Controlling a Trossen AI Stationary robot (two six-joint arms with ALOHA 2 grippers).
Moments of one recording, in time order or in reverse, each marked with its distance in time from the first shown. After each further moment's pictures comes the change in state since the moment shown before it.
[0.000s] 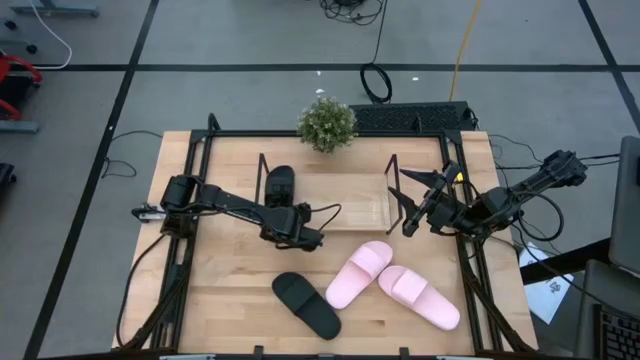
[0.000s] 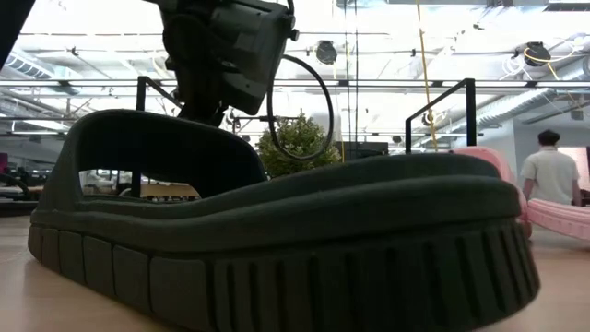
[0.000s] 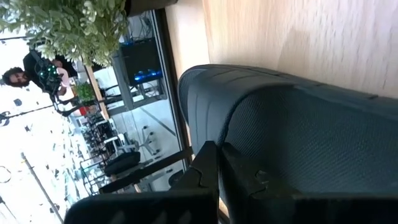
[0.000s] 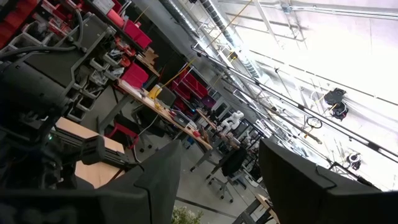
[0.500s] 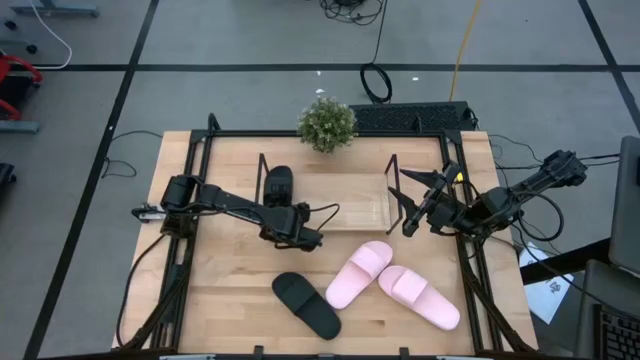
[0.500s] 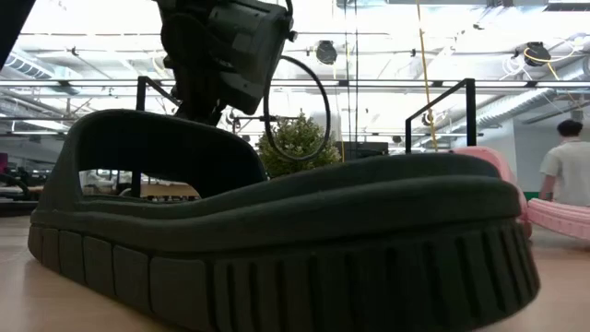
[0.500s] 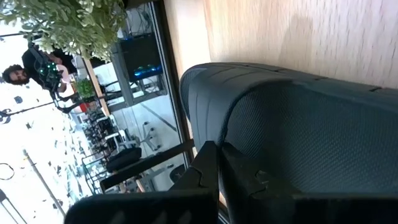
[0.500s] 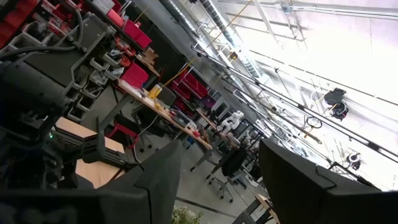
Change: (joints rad) left arm 0.000 0.000 0.001 -0.045 0.006 -0.026; right arm 0.000 0.000 0.000 0.000 0.001 0.000
